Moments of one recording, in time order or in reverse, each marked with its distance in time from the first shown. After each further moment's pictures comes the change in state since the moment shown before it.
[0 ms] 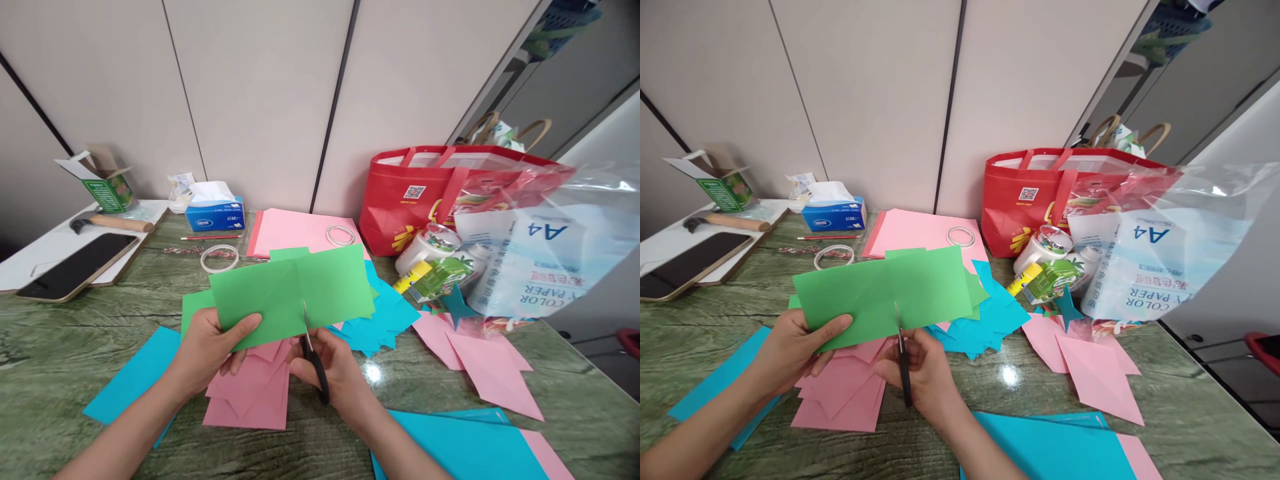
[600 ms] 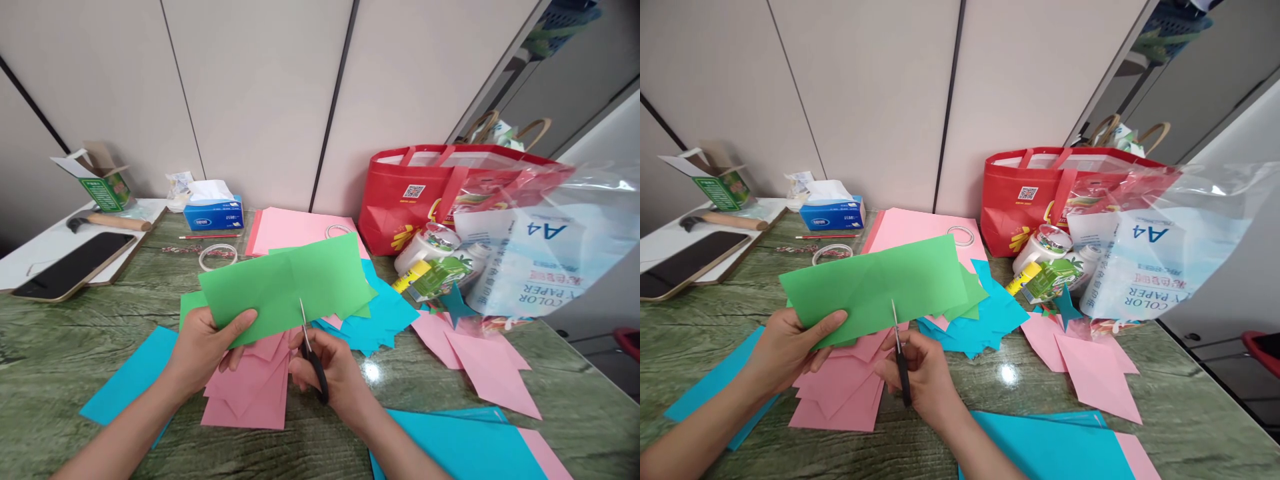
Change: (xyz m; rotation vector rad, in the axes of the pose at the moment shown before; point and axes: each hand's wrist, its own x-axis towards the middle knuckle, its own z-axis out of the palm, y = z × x) left_hand 0.001 -0.005 -0.001 -0.017 0.066 0.049; right_hand -0.001 0.005 -0.001 -0.034 -0.008 0.006
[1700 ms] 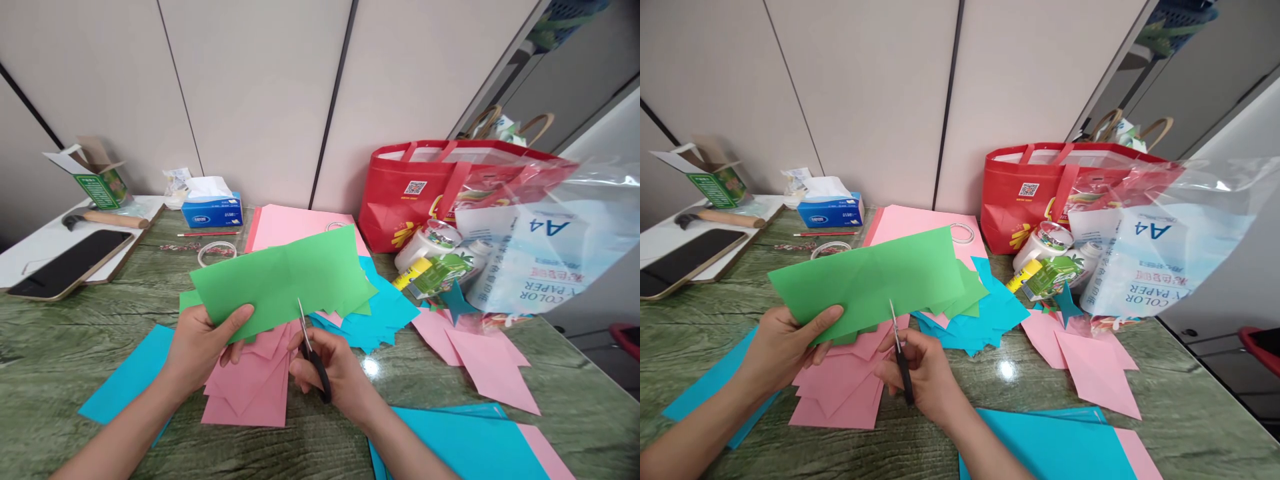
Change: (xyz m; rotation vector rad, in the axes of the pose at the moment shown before) left_hand 0.000 0.000 0.000 -0.051 0.062 0.020; right_hand -0.001 0.000 -0.006 -0.051 -0.094 0.007
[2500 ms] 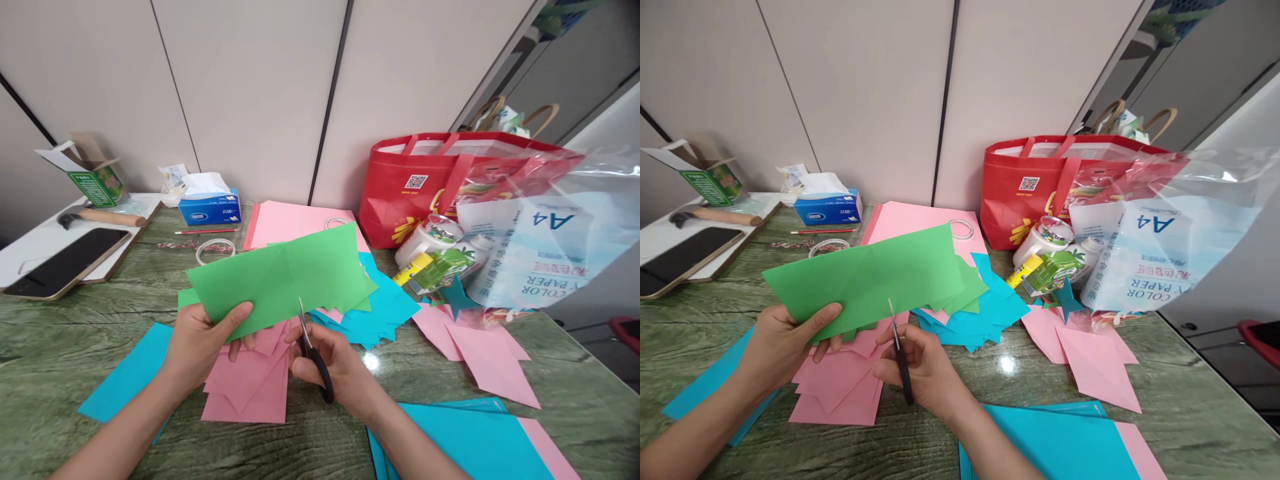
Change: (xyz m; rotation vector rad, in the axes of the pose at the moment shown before) left_hand 0.001 0.002 0.002 -0.102 -0.044 0.034; right_hand -0.002 -0.010 -0.003 0.082 -0.103 -0.031
